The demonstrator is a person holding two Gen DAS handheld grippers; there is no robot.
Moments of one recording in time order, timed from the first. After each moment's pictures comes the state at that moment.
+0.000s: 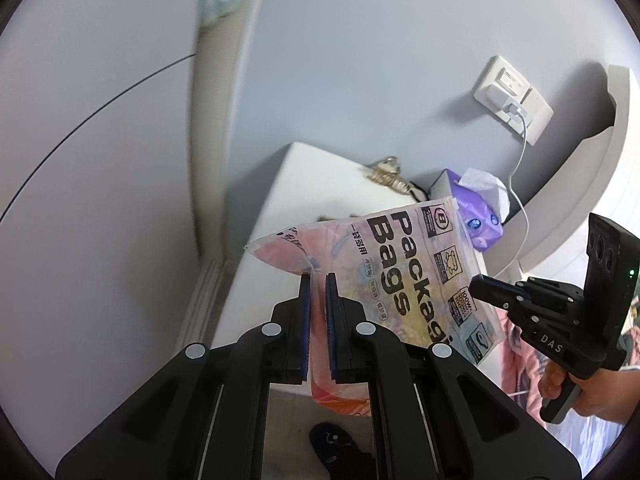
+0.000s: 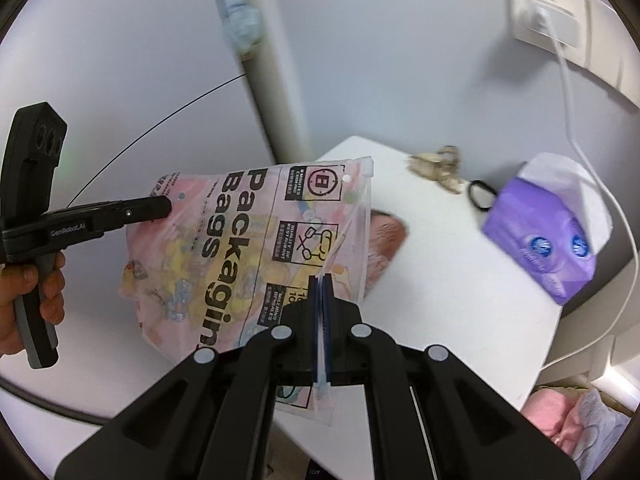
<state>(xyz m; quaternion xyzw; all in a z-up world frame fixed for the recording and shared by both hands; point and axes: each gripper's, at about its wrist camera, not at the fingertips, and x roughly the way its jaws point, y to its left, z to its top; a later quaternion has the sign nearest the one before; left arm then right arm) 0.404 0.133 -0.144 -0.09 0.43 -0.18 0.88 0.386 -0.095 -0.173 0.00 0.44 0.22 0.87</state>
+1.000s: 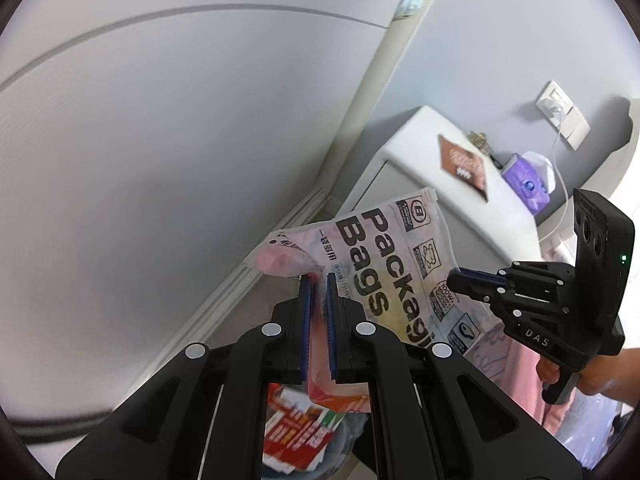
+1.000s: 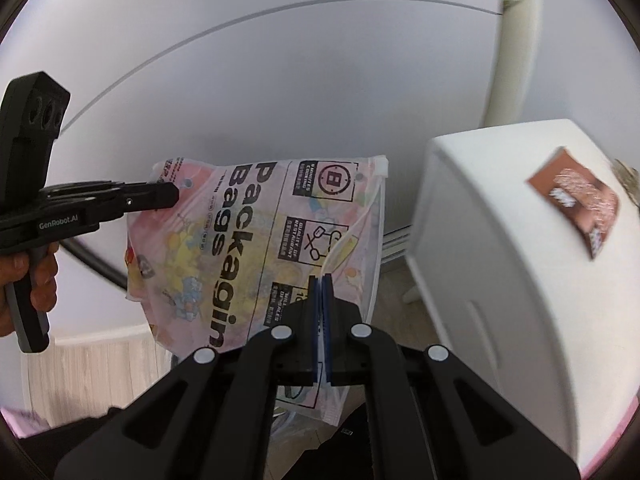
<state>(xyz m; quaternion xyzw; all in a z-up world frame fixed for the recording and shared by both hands) 0.132 0.260 -0.214 -0.18 0.43 0.01 0.88 0.236 0.058 -0.244 -0.14 0.46 0.43 0.77</state>
